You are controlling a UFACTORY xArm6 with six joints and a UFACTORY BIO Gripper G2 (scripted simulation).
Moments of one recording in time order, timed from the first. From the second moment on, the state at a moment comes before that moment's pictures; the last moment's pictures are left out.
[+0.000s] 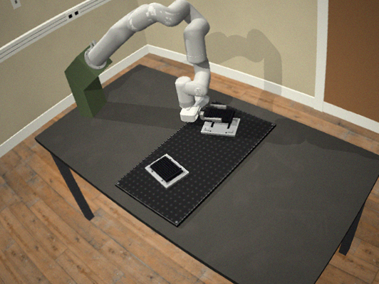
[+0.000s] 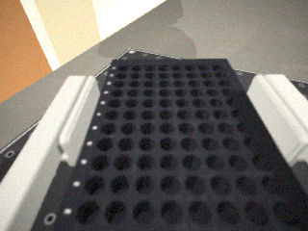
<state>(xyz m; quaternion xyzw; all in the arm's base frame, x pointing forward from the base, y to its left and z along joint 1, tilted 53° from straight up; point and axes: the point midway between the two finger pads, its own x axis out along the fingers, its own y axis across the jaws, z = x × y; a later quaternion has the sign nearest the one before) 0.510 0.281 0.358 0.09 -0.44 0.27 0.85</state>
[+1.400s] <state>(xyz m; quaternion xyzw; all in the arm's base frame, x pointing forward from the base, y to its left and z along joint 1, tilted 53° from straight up) 0.497 0.242 0.365 0.16 -0.42 0.14 0.88</state>
